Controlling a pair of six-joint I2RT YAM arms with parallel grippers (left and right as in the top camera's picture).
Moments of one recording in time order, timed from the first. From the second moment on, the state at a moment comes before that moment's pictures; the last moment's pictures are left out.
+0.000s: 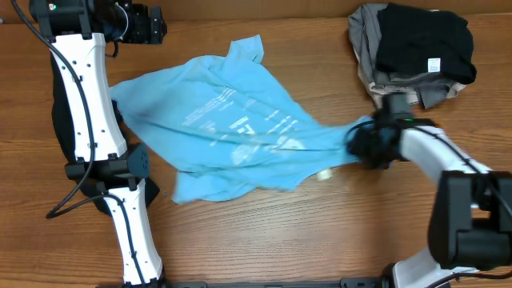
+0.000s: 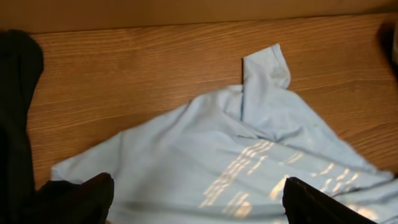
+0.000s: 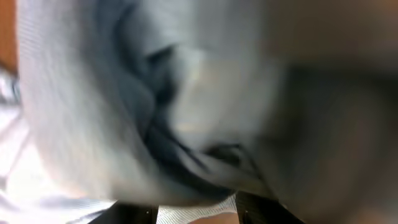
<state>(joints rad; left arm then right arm) 0.09 2.47 3.13 -1.65 0.26 0.09 -0.07 1.78 0.99 -0.57 -0.25 0.43</state>
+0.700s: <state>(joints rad) 0.09 2.47 3.07 -1.68 0.23 0.11 -0.49 1.67 1.29 -0.90 -0.52 0.27</state>
